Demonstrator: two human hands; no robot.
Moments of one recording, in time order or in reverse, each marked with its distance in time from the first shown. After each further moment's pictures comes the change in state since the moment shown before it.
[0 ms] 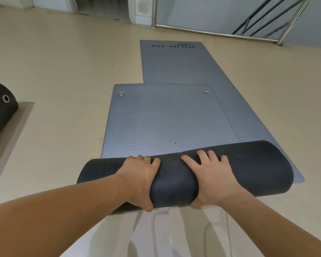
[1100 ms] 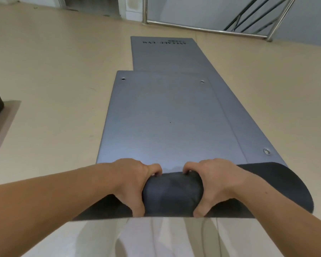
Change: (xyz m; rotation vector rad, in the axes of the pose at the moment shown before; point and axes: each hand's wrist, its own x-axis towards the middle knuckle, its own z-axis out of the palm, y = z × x) left_hand -0.015 0.009 -0.034 -0.243 -0.316 0.117; right_hand -0.037 0.038 -0.031 0.271 -0.274 -0.149
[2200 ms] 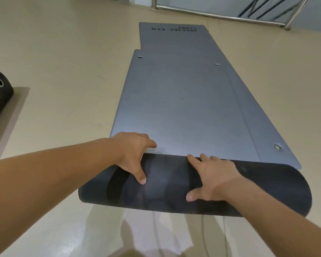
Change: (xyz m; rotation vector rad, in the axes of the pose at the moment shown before) left_hand 0.023 -0.046 -0.011 0.064 0.150 -0.053; right_hand 0.024 -0.028 0.024 -0.151 -0.008 0.163
